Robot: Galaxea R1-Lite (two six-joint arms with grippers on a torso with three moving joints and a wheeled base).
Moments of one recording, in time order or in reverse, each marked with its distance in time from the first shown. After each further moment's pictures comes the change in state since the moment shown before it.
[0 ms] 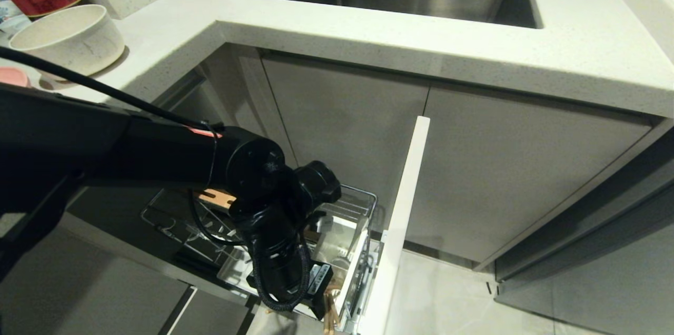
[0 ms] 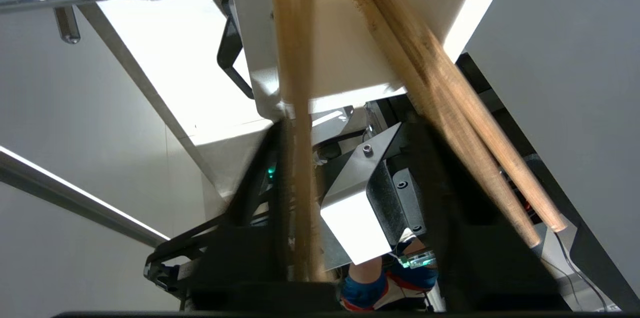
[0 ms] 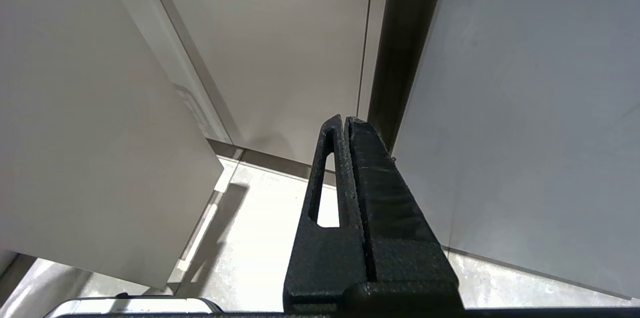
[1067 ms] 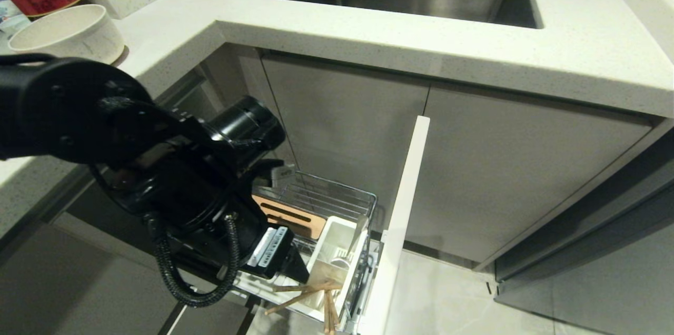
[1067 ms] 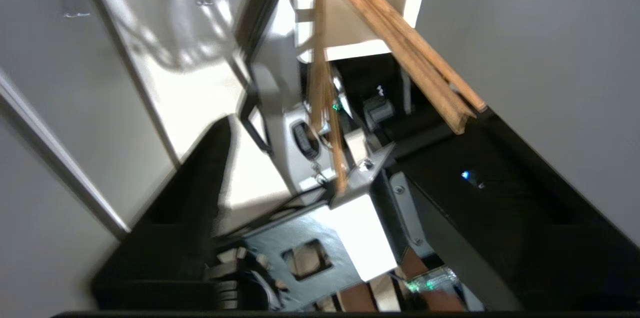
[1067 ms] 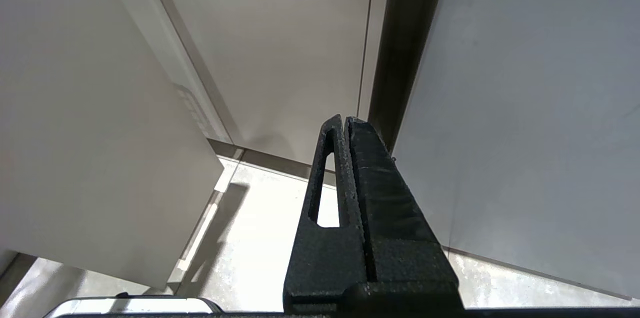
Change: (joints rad) left arm 0.007 -0.314 0.016 0.003 0.090 -0.004; right arm 0.000 0.000 0.000 0.000 0.000 0.000
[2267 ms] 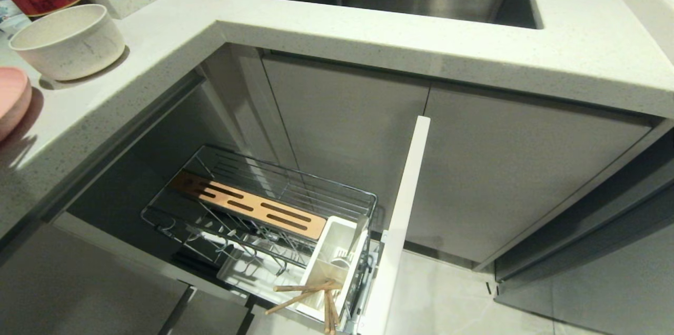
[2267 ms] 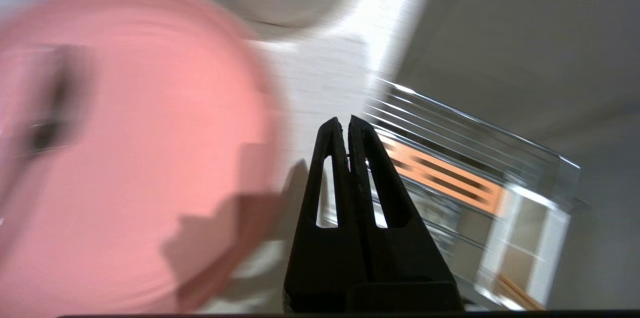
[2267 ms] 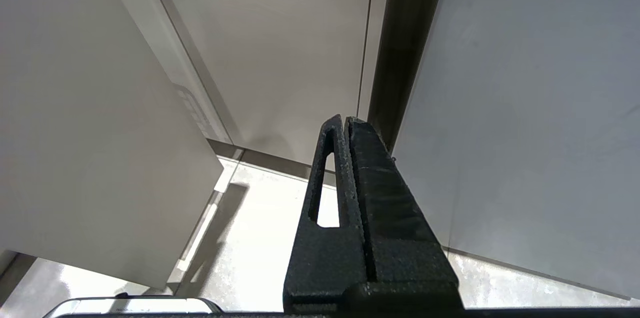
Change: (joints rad) left arm 0.630 -0.604 -0.091 -0.274 0.197 0.262; right arm 0.000 0.000 0.000 0.000 0.000 0.000
